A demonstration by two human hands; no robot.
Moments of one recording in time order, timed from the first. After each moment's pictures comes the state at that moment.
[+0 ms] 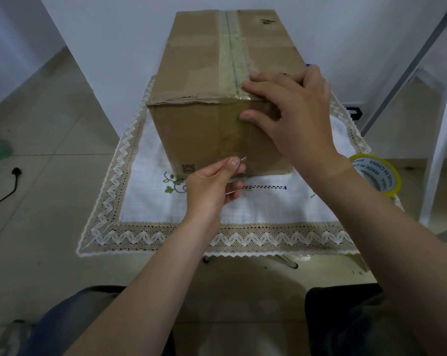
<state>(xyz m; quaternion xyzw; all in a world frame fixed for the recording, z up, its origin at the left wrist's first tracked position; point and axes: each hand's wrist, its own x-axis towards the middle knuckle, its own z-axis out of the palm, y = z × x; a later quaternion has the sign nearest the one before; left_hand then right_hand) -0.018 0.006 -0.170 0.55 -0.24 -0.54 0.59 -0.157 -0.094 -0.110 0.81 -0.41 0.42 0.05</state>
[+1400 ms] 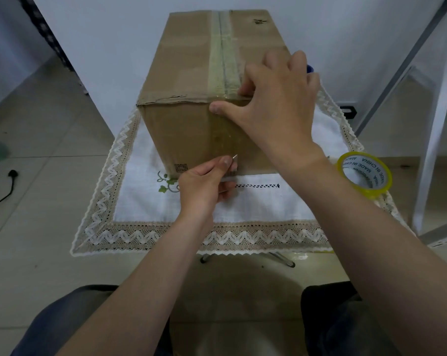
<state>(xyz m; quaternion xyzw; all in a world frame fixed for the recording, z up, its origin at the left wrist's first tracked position) -0.020 0.005 -0.170 0.56 -0.24 -0.51 0.60 -0.127 -0.076 -0.077 0.76 -0.54 0.35 0.07</state>
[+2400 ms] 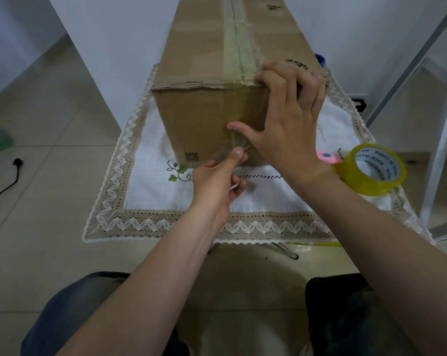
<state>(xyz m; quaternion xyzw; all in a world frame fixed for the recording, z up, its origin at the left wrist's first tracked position) -0.021 0.006 -0.169 0.54 -0.12 -0.58 0.59 -0.135 -0.085 -0.150 0.76 -0.45 0.44 0.19</state>
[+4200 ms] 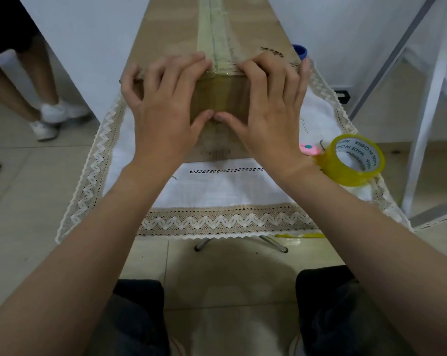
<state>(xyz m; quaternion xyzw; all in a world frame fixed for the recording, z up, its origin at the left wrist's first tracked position) 0.034 -0.033 -0.128 0.61 -0.69 0.21 0.32 -0.143 -0.089 -0.156 0.73 -0.48 0.44 0.20</state>
